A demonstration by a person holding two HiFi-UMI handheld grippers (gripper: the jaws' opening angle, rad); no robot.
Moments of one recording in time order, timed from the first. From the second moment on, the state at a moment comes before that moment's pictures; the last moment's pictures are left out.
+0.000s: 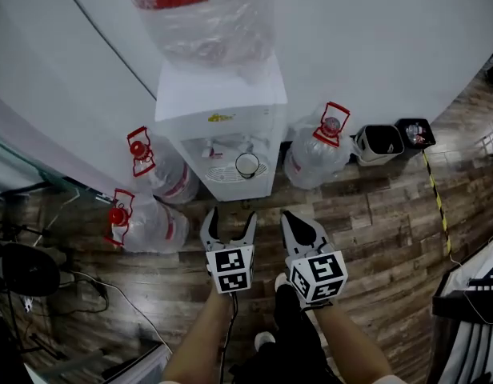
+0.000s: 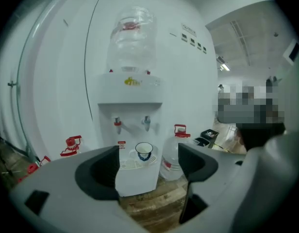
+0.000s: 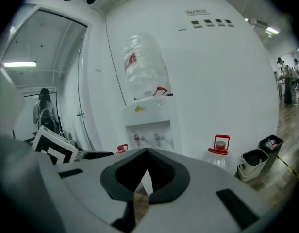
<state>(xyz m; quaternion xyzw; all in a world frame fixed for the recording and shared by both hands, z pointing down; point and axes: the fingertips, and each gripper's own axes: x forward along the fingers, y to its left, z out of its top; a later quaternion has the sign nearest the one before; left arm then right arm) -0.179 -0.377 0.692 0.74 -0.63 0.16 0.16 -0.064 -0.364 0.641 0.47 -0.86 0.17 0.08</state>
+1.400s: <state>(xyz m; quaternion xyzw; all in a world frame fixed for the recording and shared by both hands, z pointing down) -0.109 -0.028 0.337 0.78 -0.61 0.11 0.14 0.021 -0.051 0.309 0.46 -0.88 0.13 0.04</state>
